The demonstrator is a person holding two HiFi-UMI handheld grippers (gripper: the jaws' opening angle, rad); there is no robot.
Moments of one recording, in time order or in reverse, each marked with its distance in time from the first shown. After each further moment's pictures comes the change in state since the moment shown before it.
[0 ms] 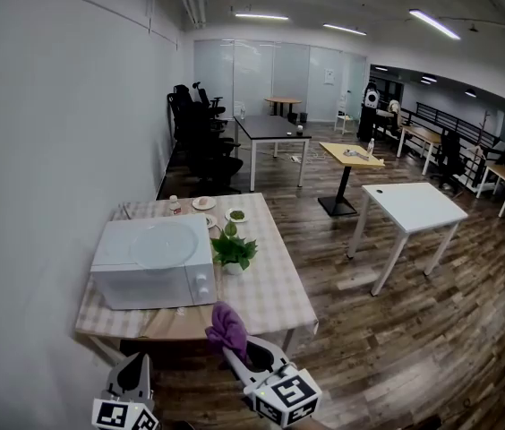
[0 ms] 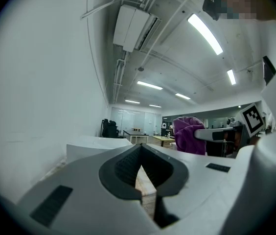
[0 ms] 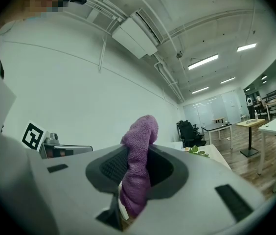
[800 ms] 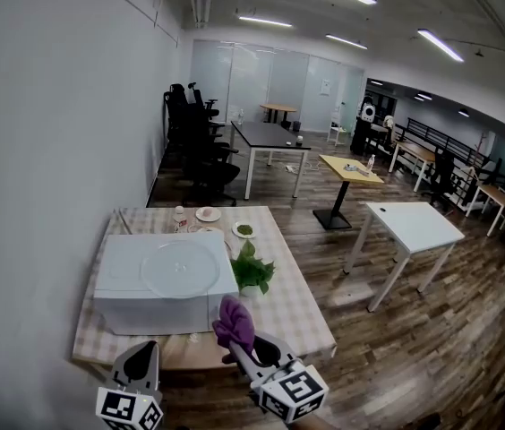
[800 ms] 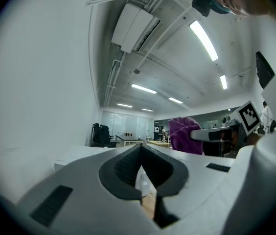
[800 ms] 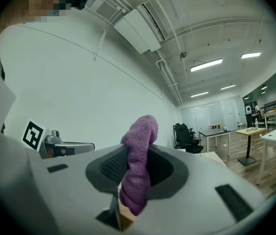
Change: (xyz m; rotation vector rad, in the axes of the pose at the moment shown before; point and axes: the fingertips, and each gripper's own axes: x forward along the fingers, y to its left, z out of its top) left arm 0.114 0.113 0.020 0.021 -0.049 -0.124; right arm 0.154 -0.018 0.004 -0.071 0.002 -0.060
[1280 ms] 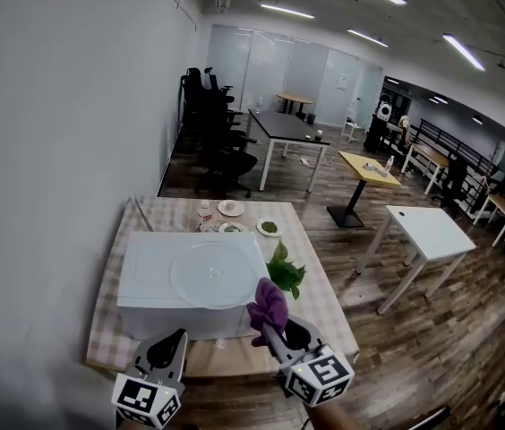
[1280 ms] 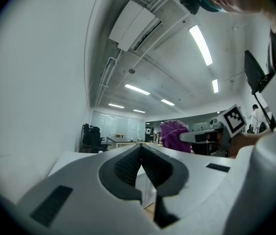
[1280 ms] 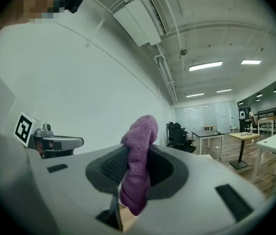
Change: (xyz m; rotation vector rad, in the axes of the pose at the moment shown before) left arm 0.051 0.063 0.008 0.015 -0.040 -0.139; right arm 0.091 -0.028 -0.004 -0.032 0.044 -0.083
